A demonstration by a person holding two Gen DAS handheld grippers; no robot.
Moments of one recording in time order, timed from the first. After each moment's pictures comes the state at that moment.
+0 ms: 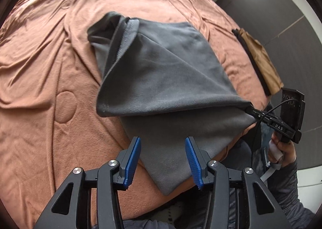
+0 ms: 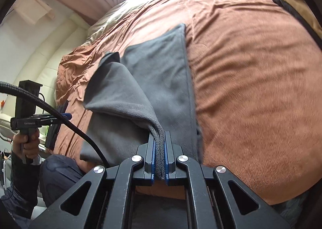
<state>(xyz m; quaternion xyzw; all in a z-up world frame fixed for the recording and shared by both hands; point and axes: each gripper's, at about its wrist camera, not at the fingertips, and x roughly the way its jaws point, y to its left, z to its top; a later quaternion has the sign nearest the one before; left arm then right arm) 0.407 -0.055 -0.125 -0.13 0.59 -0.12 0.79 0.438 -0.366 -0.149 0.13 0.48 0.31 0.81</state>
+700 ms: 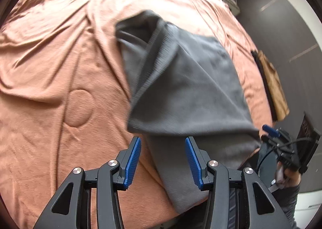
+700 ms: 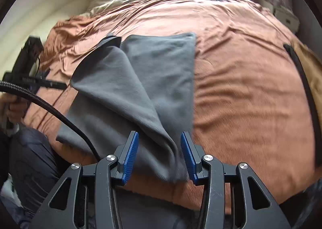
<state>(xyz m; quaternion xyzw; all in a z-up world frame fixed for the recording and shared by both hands) 0.418 -0.002 -0.142 -0.21 0.58 -0.07 0.79 0.428 -0.300 -0.095 -0.06 0.46 0.30 0.84</state>
